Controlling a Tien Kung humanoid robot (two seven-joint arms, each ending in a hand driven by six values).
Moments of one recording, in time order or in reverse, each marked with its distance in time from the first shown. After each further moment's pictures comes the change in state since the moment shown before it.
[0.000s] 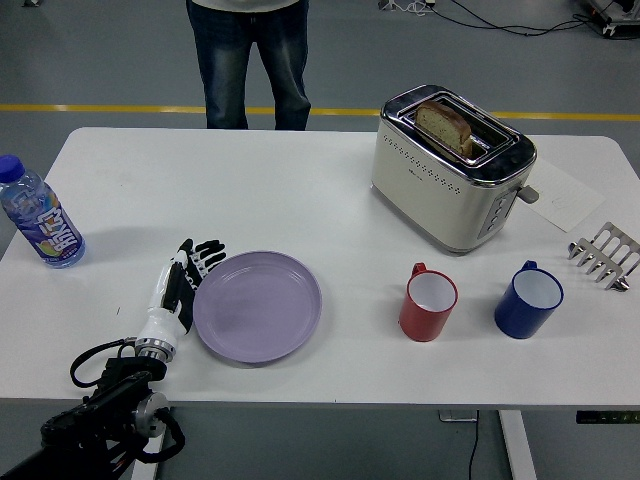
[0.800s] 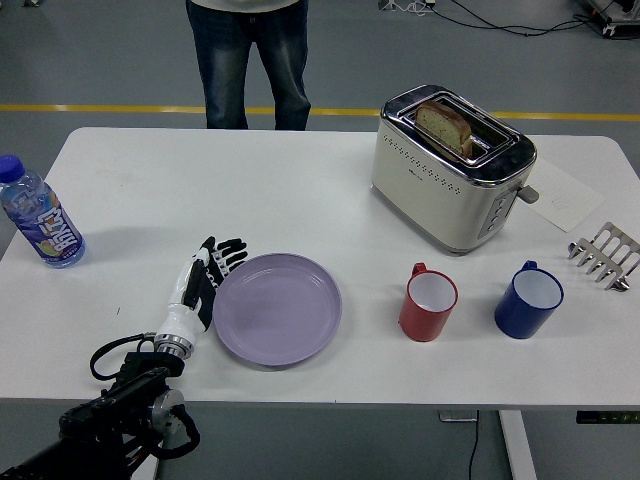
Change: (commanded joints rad) left arm -0.042 -0.033 0.061 0.022 -0.032 -0.003 0.000; right arm -0.003 0.003 0.009 0.001 -0.015 -0.002 -0.004
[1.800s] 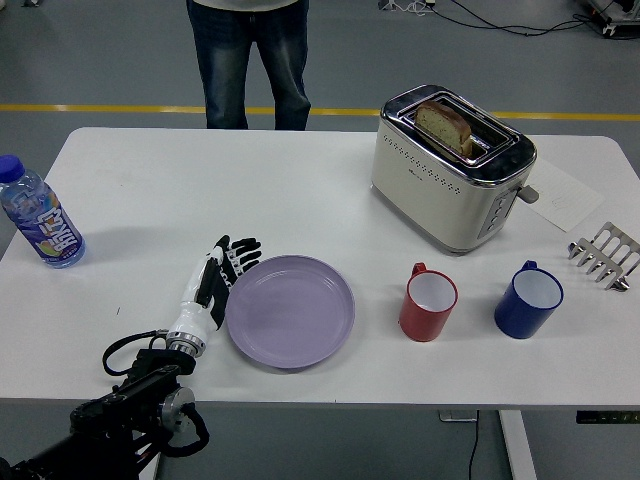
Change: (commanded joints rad) left arm -0.022 -0.017 0.041 0.005 -0.017 -0.002 0.000; right arm 0.007 0.006 0.002 0.002 -0.007 -0.002 -0.004
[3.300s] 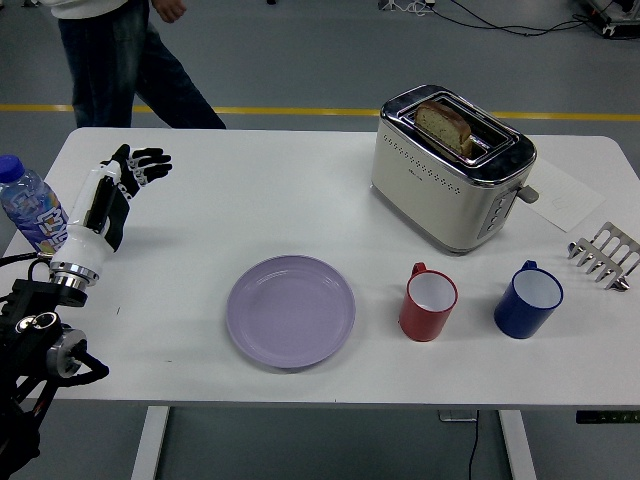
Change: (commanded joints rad) left arm 0.218 0.249 -0.695 -0.587 0.589 -0.043 0.268; right arm -0.011 -0.026 -0.053 -0.010 0.081 0.019 0.028
